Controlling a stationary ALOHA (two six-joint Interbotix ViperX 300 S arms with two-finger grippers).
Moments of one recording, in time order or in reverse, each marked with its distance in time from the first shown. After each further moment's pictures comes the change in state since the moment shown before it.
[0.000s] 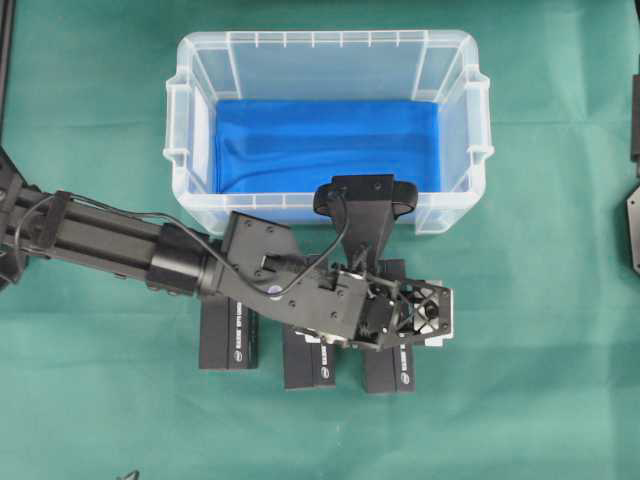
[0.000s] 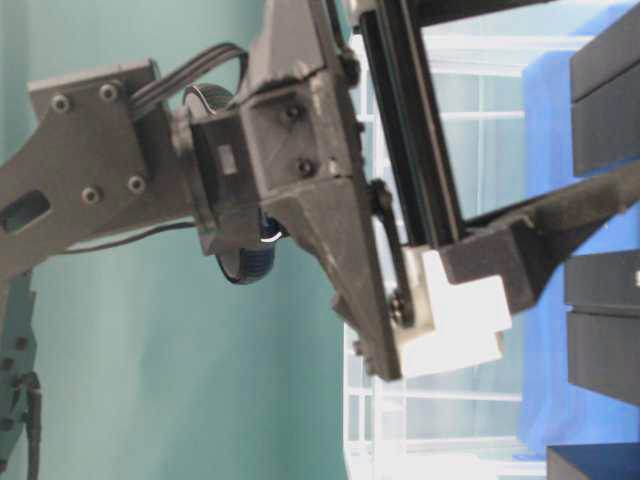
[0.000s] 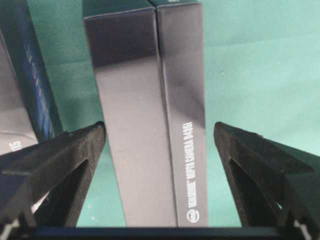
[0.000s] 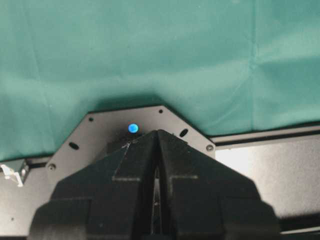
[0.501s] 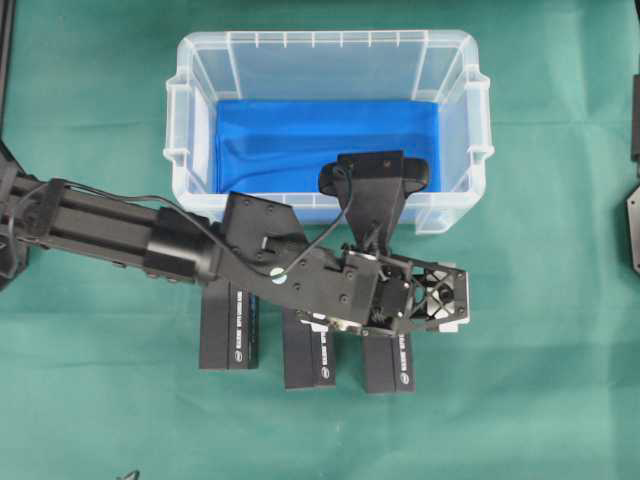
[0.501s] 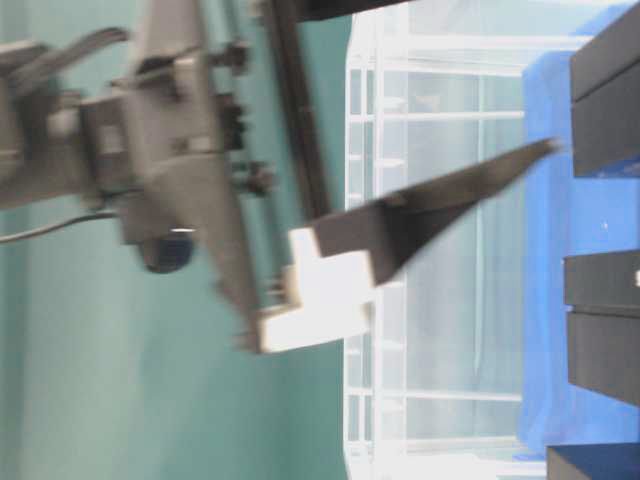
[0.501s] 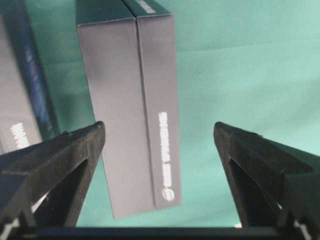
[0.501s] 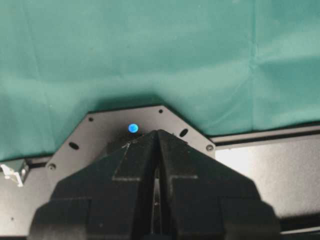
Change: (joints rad) left arm 0.020 -0.009 -0.133 0.000 0.152 0.012; right arm 0.000 0.000 0.000 0.000 0.002 -0.002
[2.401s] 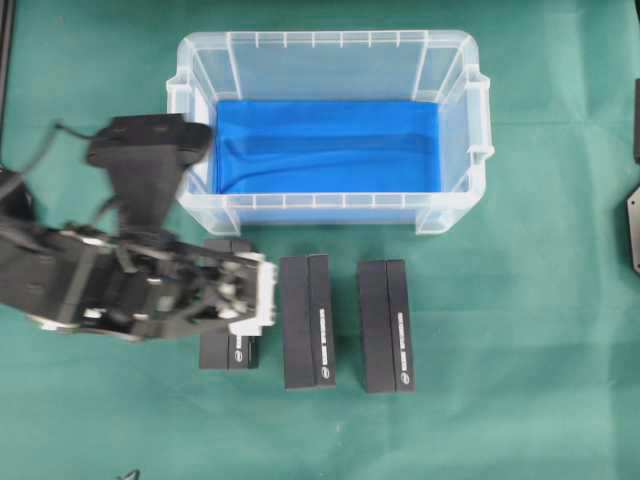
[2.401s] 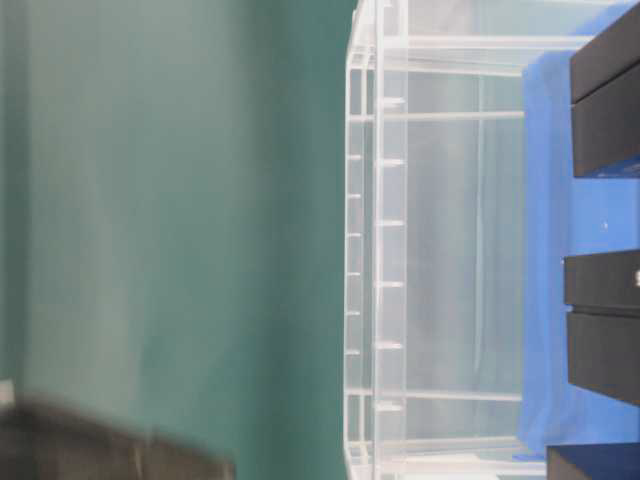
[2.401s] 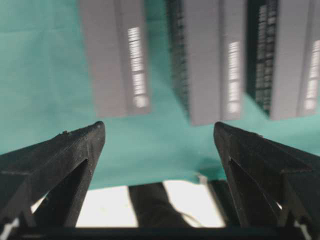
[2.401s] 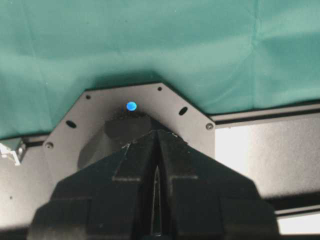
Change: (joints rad) left arm -0.124 -0.578 0.512 -0.009 0.140 -0.097; right arm 0.000 -0.002 0.000 0.002 0.071 0.000
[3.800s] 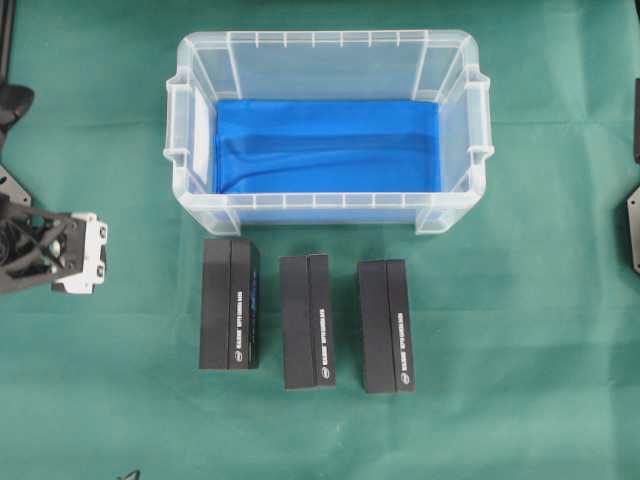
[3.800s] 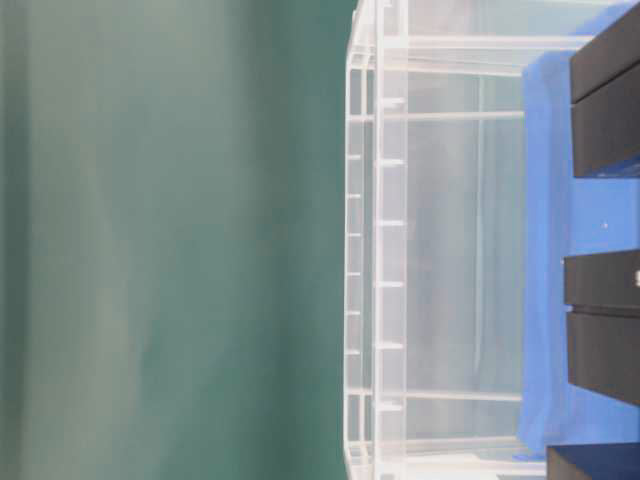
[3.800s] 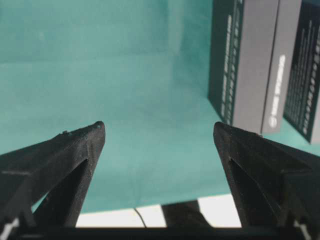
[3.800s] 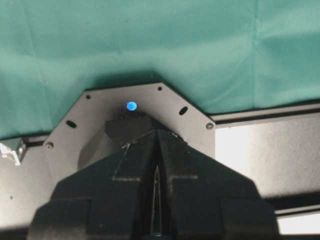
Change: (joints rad) left arm -0.025 -0.414 0.399 0.011 0.028 -0.023; right arm 0.000 0.000 0.002 -0.002 0.002 0.000
